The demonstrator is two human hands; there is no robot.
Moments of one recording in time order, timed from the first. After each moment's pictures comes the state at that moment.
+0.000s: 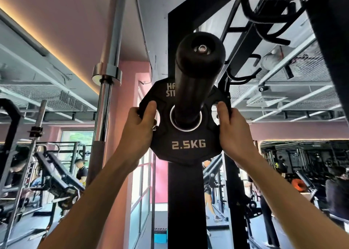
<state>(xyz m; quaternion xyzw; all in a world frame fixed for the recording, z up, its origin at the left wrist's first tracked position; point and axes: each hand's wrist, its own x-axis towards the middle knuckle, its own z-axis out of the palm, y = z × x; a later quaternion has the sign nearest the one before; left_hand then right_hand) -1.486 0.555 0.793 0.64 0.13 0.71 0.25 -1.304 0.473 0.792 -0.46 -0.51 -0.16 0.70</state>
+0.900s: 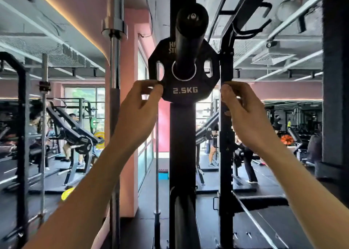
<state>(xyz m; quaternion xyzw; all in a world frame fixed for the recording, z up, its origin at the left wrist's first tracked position) -1.533 0.444 0.702 0.68 0.20 0.68 0.20 -1.342 0.349 0.697 -0.46 -0.58 -0.11 0.66</state>
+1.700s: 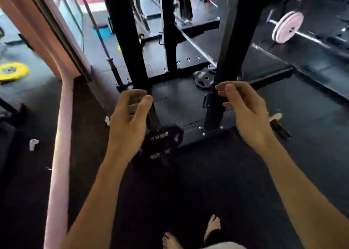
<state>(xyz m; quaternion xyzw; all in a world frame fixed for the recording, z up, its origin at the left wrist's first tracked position) -1.636 0.186 0.346 0.72 0.32 0.40 0.46 -1.454 0.033 0.338 -0.68 -0.36 0.12 0.63</state>
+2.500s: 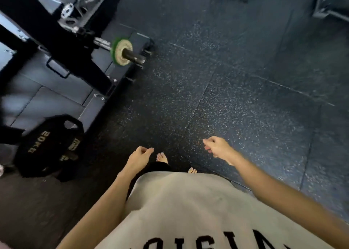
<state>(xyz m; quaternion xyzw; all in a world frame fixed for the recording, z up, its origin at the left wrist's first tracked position) -1.470 -0.184 0.053 0.78 0.34 -0.33 0.40 -1.414 -0.472 0.029 -0.78 0.20 0.41 0.44</state>
